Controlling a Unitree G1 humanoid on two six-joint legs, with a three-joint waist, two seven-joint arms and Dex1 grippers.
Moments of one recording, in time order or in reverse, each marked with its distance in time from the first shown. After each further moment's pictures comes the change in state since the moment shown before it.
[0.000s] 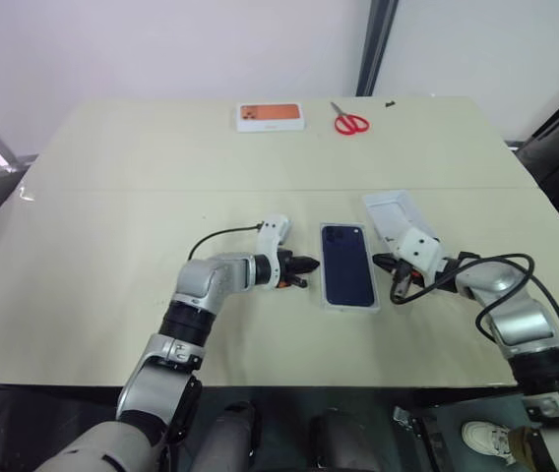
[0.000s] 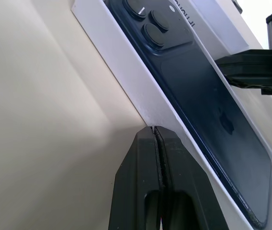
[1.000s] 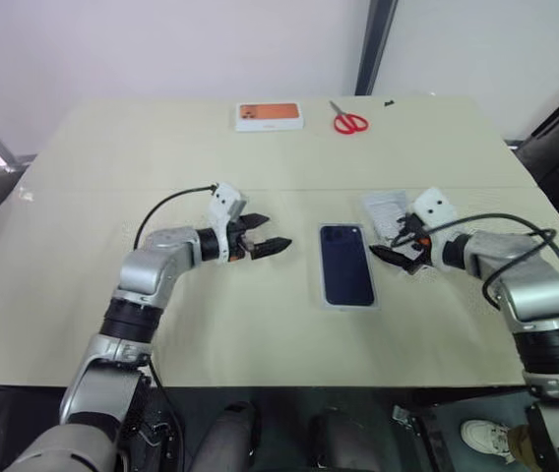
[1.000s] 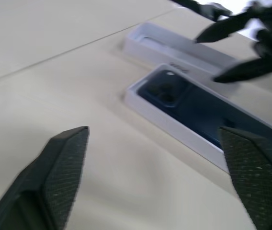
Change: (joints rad) left arm 0.049 0.328 0.007 -0.113 0.081 -0.470 -0.391; right arm -0.185 -0.001 -0.057 -0.174 0.146 0.743 -0.158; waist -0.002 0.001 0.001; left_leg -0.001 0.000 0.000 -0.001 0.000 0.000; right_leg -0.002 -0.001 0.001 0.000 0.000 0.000
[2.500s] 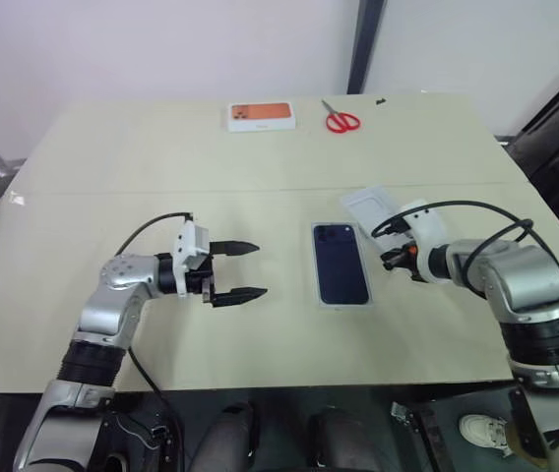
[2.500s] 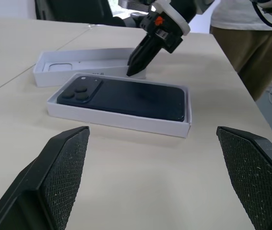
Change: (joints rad) left arm 0.228 0.102 0.043 -0.090 -0.048 -0.313 -0.298; right arm -0.024 0.054 0.027 -0.107 0.119 0.402 -0.198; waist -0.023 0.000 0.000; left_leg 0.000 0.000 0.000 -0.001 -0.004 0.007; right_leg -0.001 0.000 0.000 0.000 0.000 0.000
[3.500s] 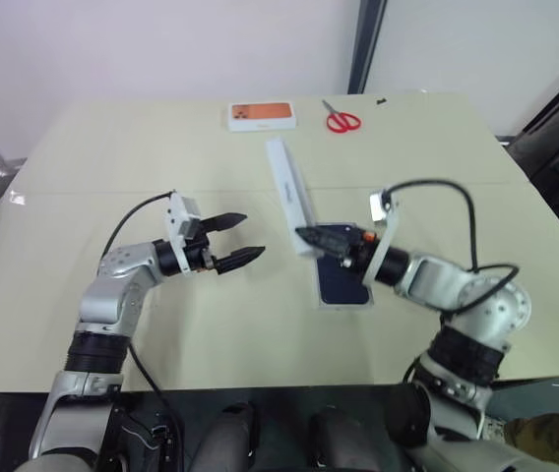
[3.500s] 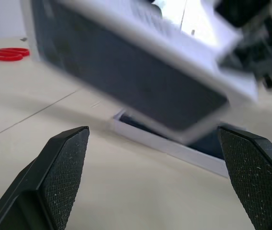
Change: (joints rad) left arm -0.058 -0.059 0.090 0.013 -0.065 0.148 0.203; right arm 0.043 0.687 -0.597 -0.176 0.701 0.302 -0.262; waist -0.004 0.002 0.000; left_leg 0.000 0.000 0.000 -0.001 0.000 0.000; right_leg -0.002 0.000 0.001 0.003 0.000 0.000
